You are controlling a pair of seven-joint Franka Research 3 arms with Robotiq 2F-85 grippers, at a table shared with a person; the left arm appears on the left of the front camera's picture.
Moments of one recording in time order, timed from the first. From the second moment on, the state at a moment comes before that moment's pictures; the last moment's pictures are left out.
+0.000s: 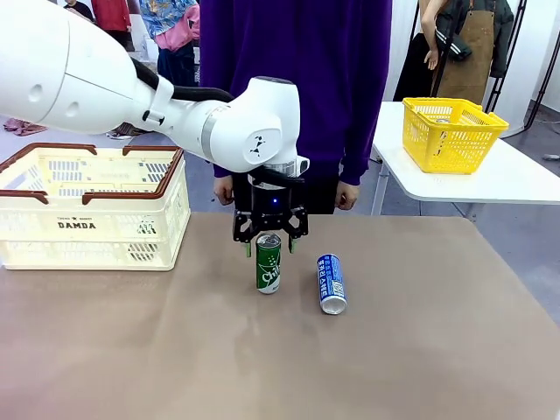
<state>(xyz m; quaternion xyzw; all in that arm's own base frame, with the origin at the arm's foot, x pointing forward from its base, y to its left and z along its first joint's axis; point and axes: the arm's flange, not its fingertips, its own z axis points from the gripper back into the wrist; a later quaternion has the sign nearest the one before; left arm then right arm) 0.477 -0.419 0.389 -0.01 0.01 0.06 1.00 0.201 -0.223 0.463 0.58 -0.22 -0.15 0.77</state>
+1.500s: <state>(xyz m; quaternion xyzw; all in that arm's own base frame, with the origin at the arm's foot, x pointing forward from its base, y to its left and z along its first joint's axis) 0.467 -0.389 0.454 -0.08 -0.02 0.01 1.00 0.202 -0.223 0.463 0.58 -0.22 -0.15 0.77</state>
